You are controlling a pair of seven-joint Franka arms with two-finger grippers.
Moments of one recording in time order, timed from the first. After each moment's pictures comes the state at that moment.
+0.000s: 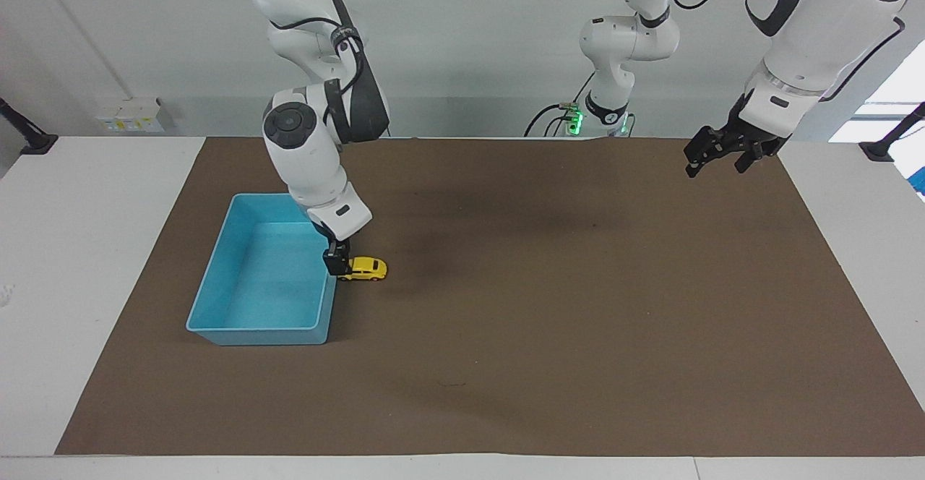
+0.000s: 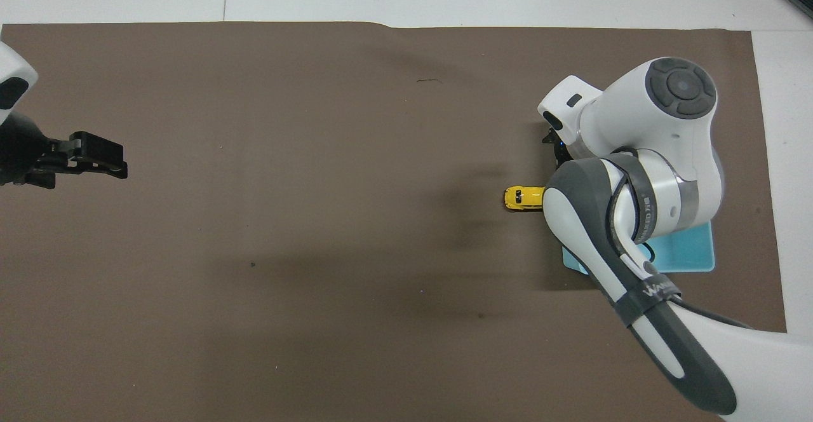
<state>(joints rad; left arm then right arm) -0.09 0.02 0.01 -1.59 -0.04 1.58 -0.14 0.16 0.28 0.06 -1.78 0.03 2.06 -1.33</state>
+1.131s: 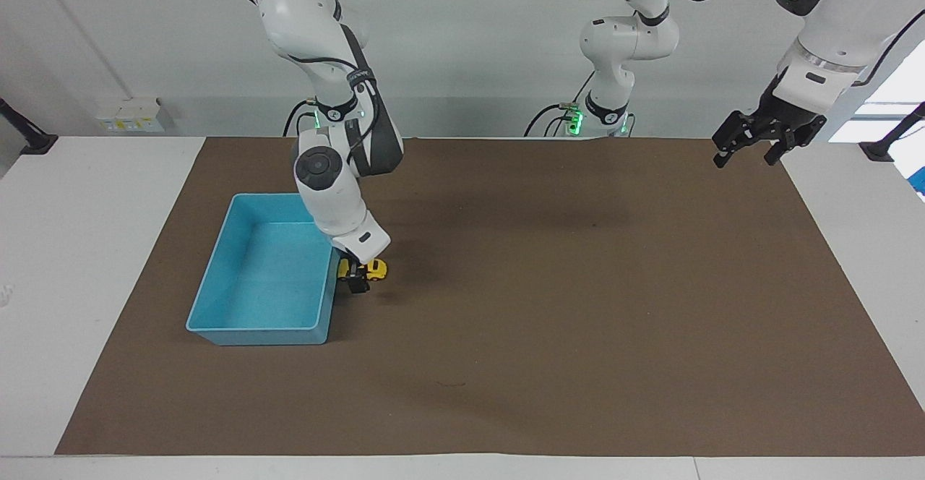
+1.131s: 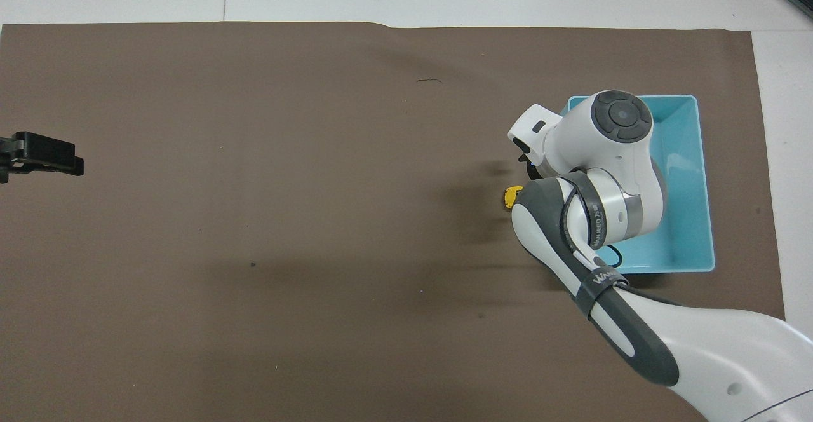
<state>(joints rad) -0.02 -0.02 0.01 -1.59 -0.04 1.60 -0.04 0.20 0.35 0.06 -1.86 0.03 2.17 -1.37</state>
